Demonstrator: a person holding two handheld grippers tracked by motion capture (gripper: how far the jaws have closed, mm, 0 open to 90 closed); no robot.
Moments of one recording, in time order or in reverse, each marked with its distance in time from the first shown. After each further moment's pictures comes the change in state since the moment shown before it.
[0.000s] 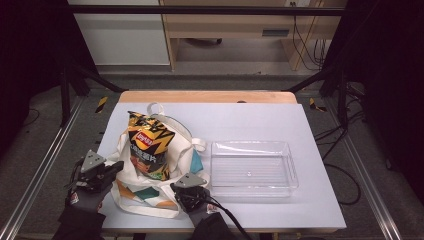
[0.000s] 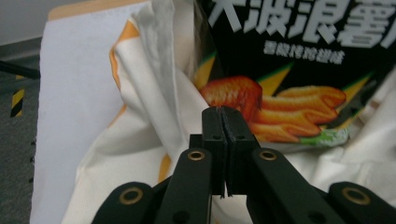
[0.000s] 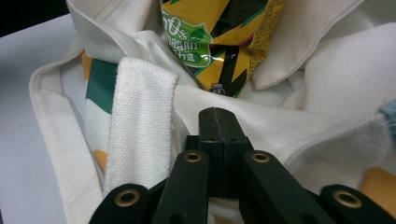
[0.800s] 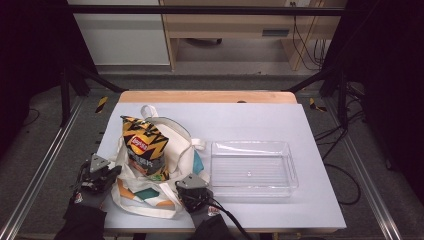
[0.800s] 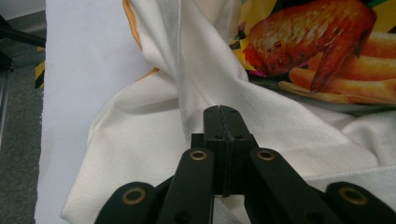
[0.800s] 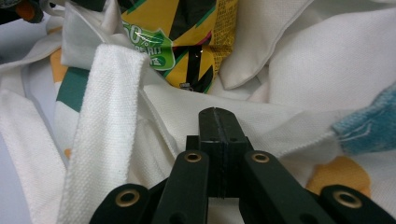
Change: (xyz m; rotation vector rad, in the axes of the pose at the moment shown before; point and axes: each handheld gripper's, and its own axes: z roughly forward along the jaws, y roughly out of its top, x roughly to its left) left arm 0.014 -0.032 0.029 0.134 0.071 0.014; right arm -0.001 -0.003 -0.005 -0.009 -0.108 0.008
